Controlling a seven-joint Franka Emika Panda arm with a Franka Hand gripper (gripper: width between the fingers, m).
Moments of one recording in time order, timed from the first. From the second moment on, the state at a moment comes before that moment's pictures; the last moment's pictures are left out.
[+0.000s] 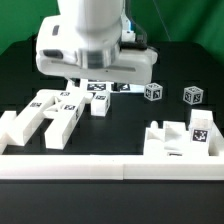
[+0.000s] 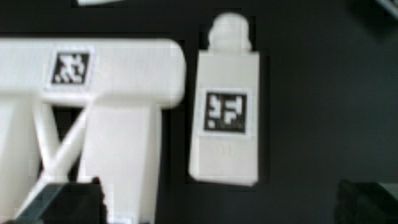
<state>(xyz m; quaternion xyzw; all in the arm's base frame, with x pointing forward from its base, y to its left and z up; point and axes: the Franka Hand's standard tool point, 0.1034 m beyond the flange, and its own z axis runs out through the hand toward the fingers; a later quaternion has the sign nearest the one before) 0.513 -0.058 0.064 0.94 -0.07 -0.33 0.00</state>
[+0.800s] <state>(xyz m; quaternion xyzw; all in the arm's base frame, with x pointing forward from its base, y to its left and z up) 0.513 -0.064 0.050 0.91 -0.01 -0.42 -0.03</state>
